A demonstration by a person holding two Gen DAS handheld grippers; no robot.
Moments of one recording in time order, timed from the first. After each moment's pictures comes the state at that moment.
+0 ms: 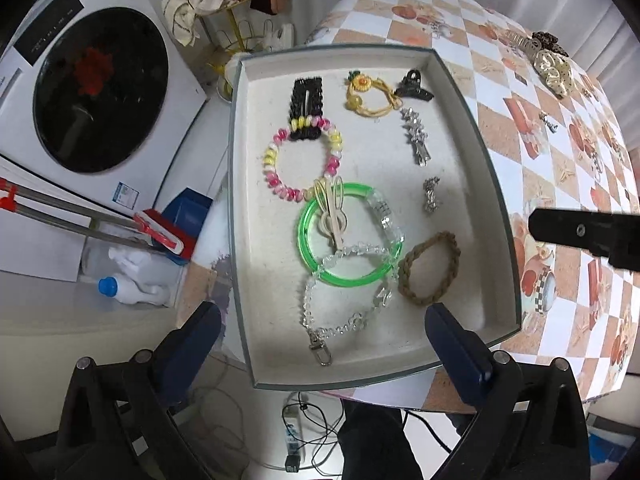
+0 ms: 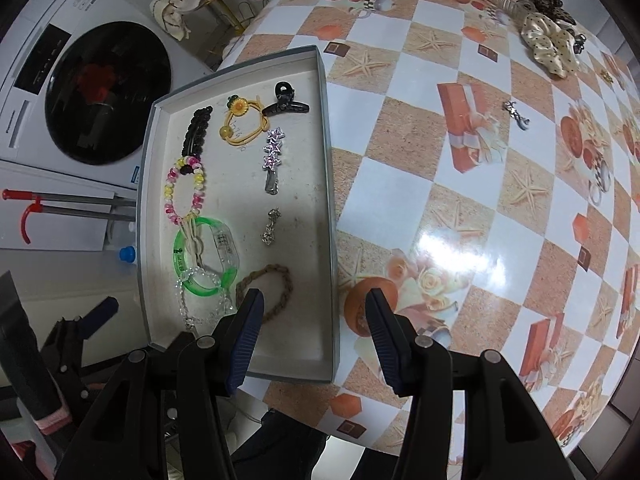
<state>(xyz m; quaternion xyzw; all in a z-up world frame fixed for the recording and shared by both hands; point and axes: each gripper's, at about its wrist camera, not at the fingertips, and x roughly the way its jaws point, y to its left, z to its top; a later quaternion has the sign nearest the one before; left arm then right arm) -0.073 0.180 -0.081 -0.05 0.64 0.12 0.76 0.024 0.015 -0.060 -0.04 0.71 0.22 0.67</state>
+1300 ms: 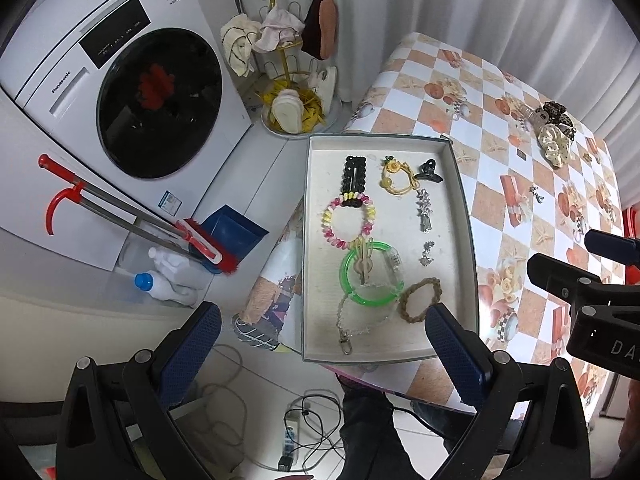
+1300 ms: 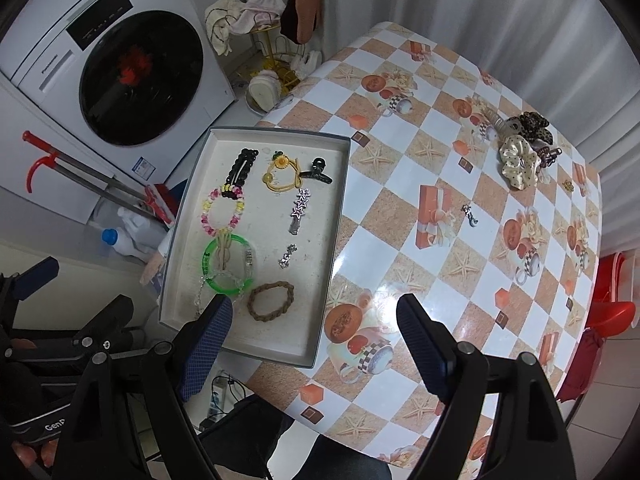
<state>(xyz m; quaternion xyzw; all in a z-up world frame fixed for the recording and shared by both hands) -0.091 0.194 0.032 -0.08 0.59 0.18 0.78 0.003 0.039 0.048 -0.16 0.61 0.25 0.73</state>
